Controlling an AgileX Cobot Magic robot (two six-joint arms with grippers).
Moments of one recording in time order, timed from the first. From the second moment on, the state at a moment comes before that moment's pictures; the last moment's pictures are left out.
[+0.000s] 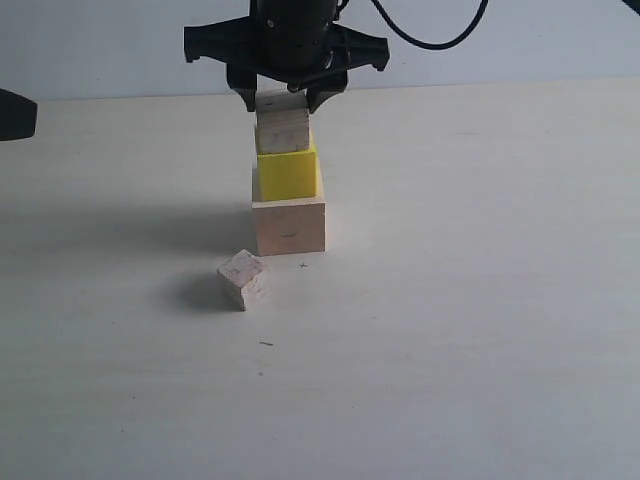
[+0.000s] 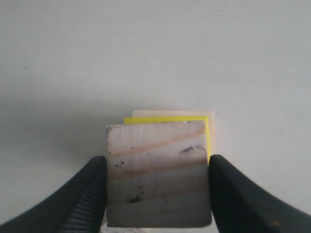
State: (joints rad) left arm -0.40 0.94 -0.85 -0.27 0.69 0.16; right arm 0.72 2.11 -1.98 -0.16 1.09 0.70
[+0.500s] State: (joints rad) left arm -0.40 0.94 -0.85 -0.27 0.69 0.16; right arm 0.72 2.11 -1.98 -0.16 1.10 0.70
